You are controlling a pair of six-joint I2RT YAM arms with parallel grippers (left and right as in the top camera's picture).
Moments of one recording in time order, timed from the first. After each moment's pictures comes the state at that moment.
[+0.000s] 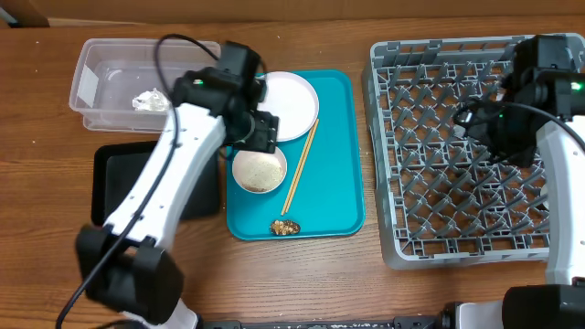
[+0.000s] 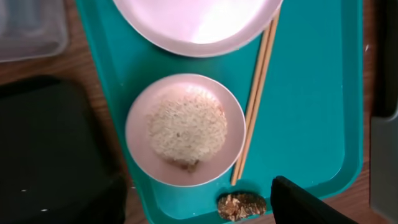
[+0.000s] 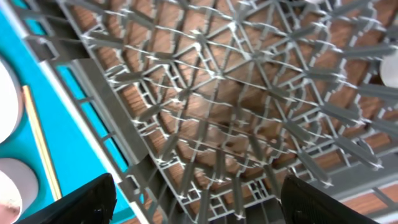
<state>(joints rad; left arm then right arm) -0.35 1.79 1.62 -1.18 0.07 -0.20 -0.12 1.58 1.66 -1.43 -0.03 0.35</state>
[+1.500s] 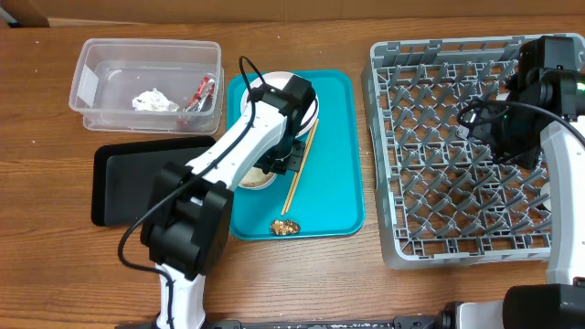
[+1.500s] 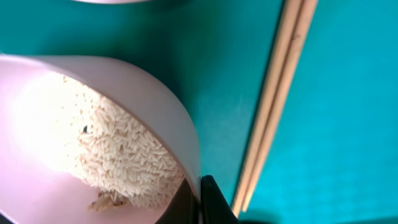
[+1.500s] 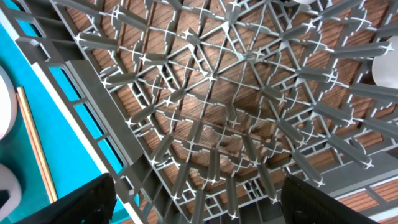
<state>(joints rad) -0.50 2.07 1.63 -1.17 -0.03 -0.28 -0.13 1.58 1.66 -1.43 -0.02 0.33</state>
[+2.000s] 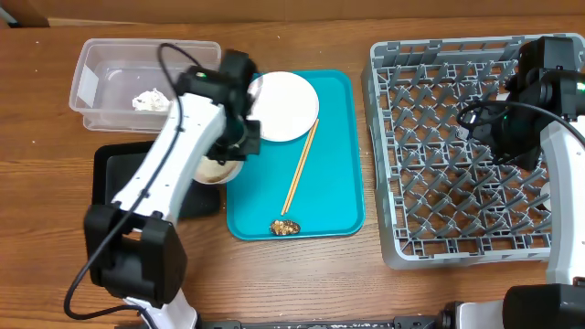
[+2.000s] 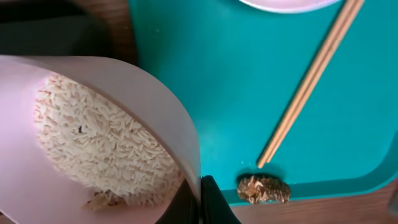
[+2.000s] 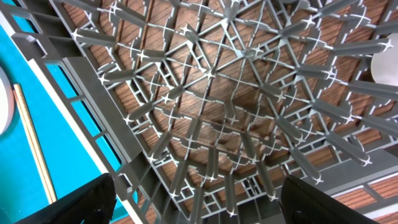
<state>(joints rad) -0.27 1.85 1.63 -1.30 0.06 -0.28 -0.13 1.58 1.66 -1.44 -0.02 0.33</state>
